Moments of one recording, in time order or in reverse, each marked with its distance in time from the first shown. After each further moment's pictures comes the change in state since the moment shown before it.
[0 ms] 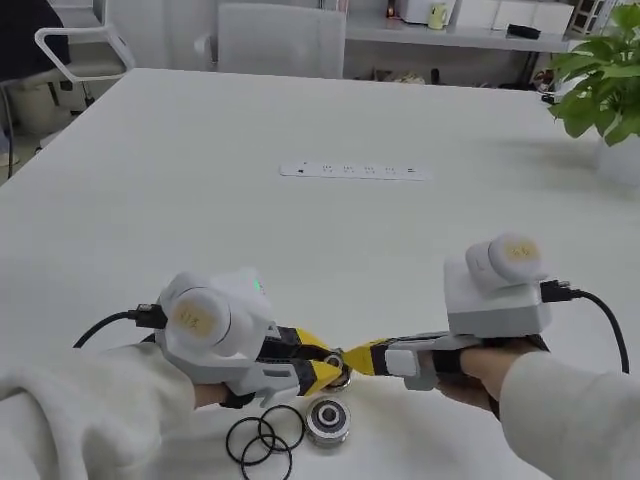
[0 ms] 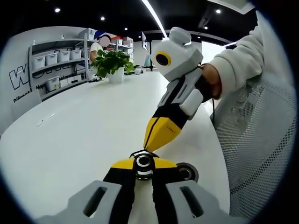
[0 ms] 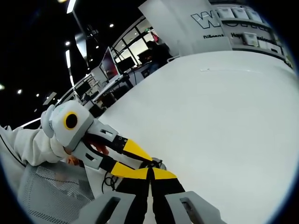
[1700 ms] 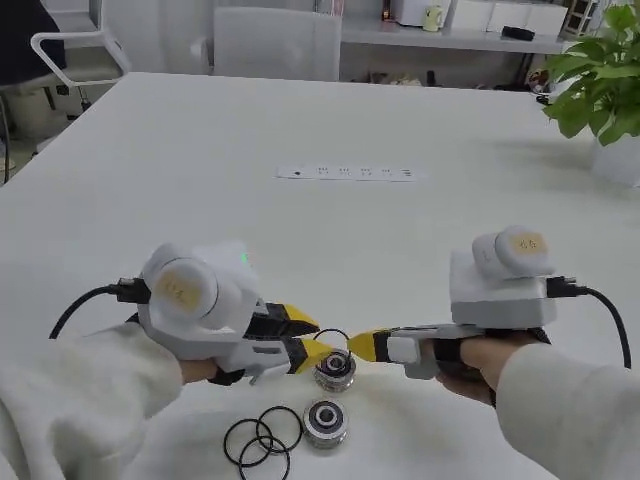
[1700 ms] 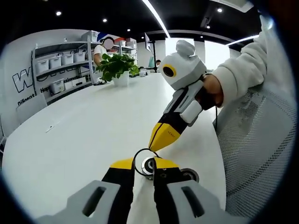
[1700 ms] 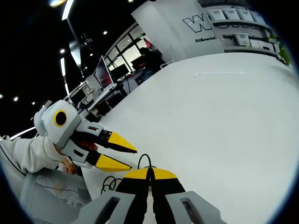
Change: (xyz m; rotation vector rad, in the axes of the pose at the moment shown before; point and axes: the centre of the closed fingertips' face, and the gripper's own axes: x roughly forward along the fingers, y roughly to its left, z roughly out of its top) left arm -0.022 0.015 0.024 0.010 -0.009 0.045; right arm -0.008 -0.010 0.013 0.044 -0.059 -0.051
